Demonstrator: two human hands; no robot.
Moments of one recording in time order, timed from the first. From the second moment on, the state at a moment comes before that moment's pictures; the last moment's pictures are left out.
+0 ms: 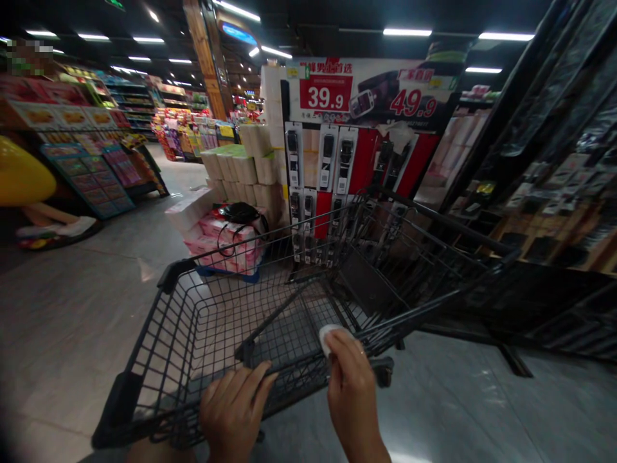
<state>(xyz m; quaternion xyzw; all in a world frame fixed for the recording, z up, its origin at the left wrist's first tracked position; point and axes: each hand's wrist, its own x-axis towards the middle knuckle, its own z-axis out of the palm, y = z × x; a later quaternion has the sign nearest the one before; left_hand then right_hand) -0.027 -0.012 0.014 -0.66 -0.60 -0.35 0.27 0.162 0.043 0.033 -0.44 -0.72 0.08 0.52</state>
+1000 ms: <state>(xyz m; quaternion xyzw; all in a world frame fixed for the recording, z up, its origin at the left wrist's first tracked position) -0.026 -0.017 0.024 -0.69 -0.57 -0.36 0.26 0.260 0.095 0.032 -0.57 -0.59 -0.17 0.55</state>
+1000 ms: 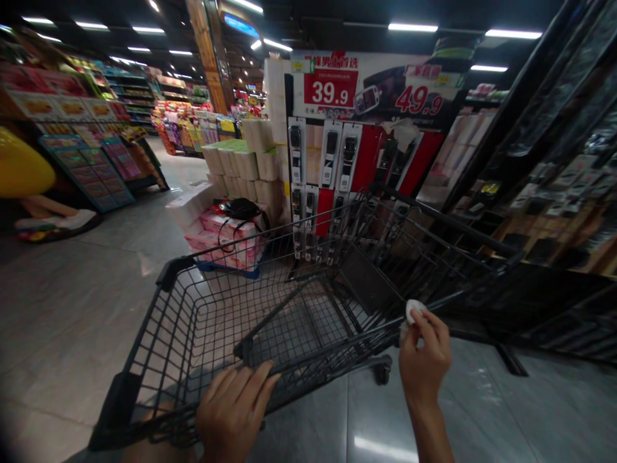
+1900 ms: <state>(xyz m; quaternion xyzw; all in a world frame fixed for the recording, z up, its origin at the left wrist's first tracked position) 0.013 0.005 0.024 -0.64 -0.64 -0.35 0.26 0.231 0.150 0.032 -0.54 -0.62 -0.07 0.57</state>
